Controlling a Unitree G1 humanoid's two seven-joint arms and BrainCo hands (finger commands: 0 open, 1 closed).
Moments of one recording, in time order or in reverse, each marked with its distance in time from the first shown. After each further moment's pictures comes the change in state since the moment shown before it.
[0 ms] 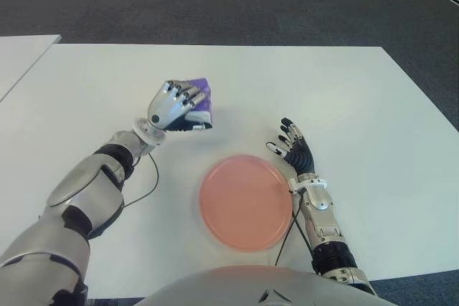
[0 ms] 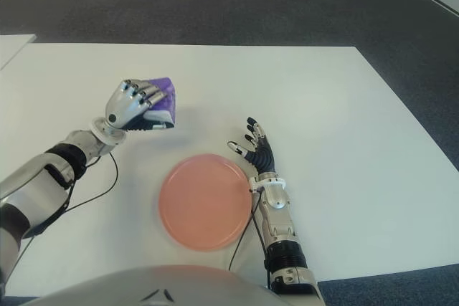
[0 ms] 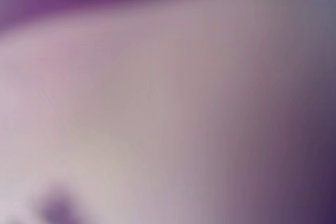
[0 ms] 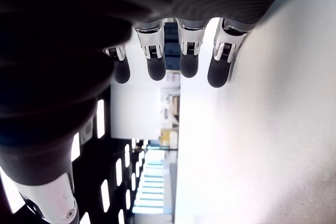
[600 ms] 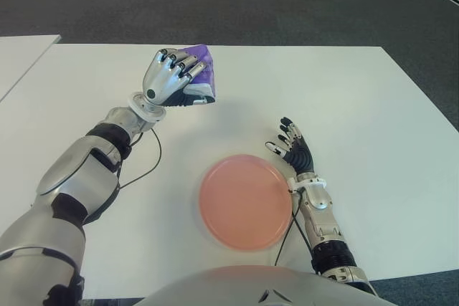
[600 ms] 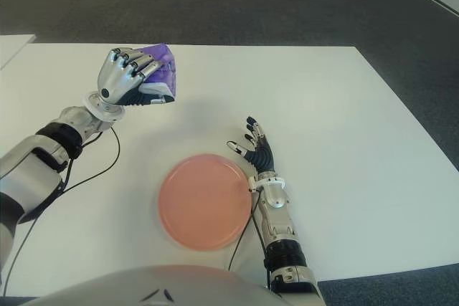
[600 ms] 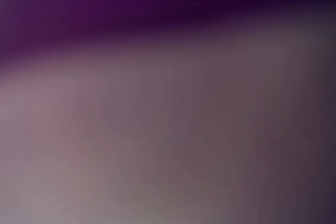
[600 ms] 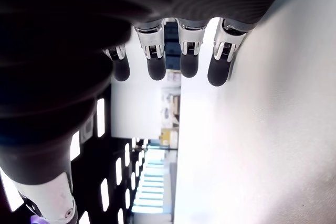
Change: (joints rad) left arm -0.083 0.034 0.062 -0.103 0.000 -0.042 0.000; right arm -0.011 0.002 0.004 0.016 -0.015 -0.008 -0.007
